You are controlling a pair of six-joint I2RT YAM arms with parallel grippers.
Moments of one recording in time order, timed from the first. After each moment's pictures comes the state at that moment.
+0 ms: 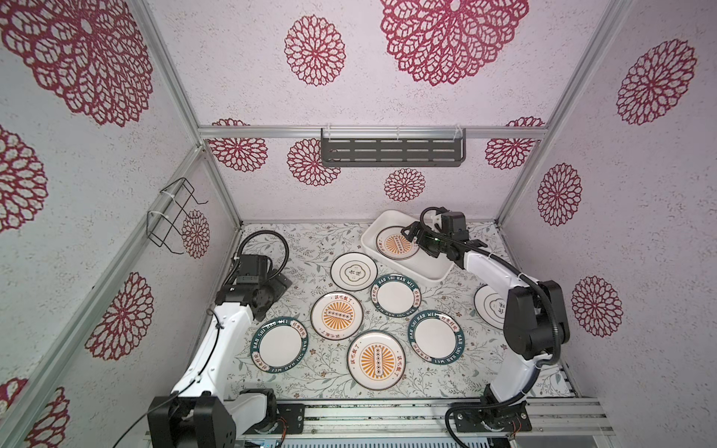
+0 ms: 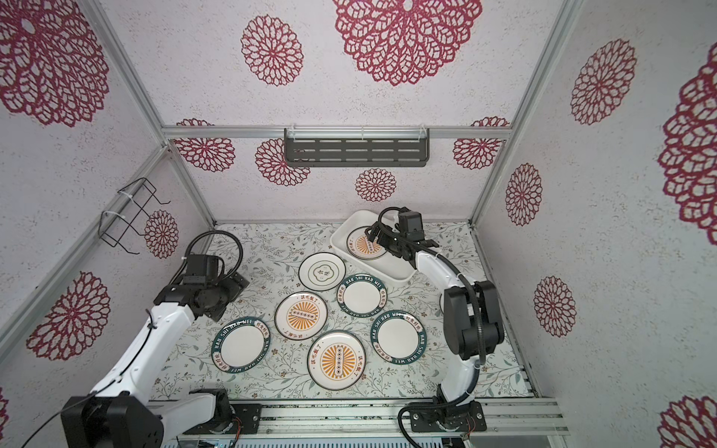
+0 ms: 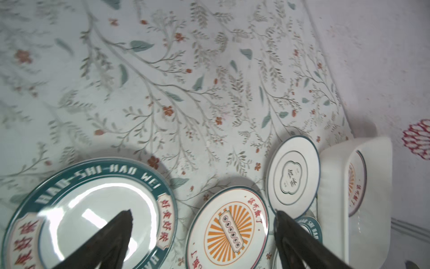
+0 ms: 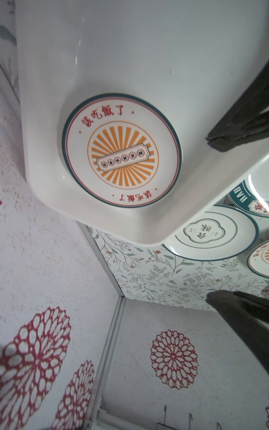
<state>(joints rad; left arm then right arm) 0.01 1.13 0.91 -0.81 -0.05 -0.95 0.29 1.77 1.39 -0.17 -0.34 0.67</state>
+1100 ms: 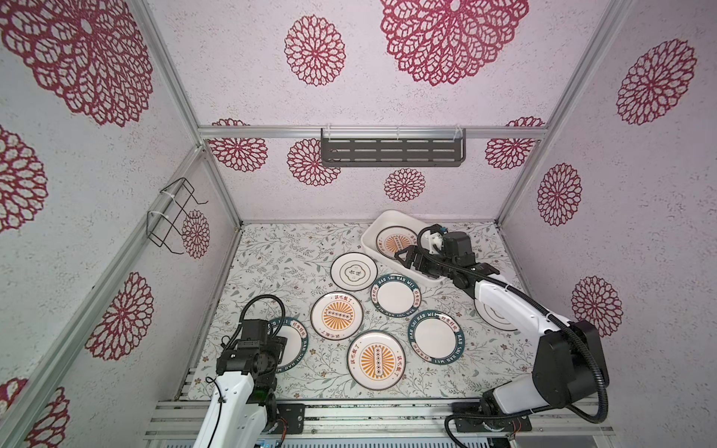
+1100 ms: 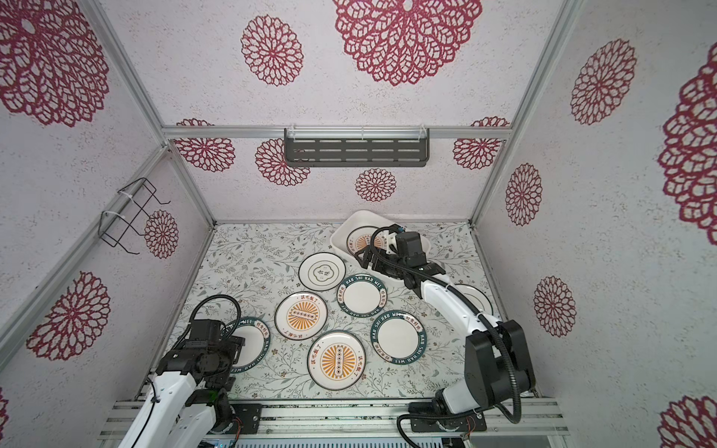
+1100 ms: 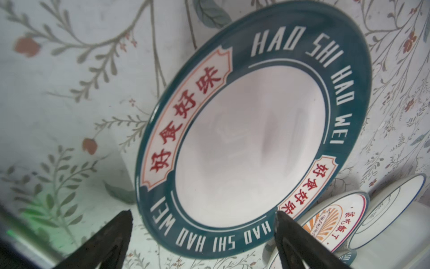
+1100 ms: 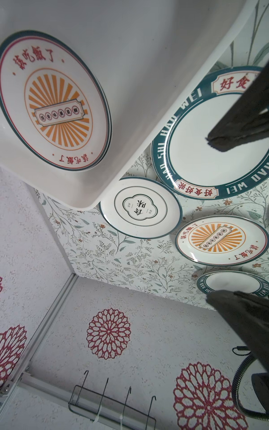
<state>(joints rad) 0.03 0.72 0.38 -0.91 0.07 -1.39 0.37 1.47 1.10 -0.18 -0.39 0.62</state>
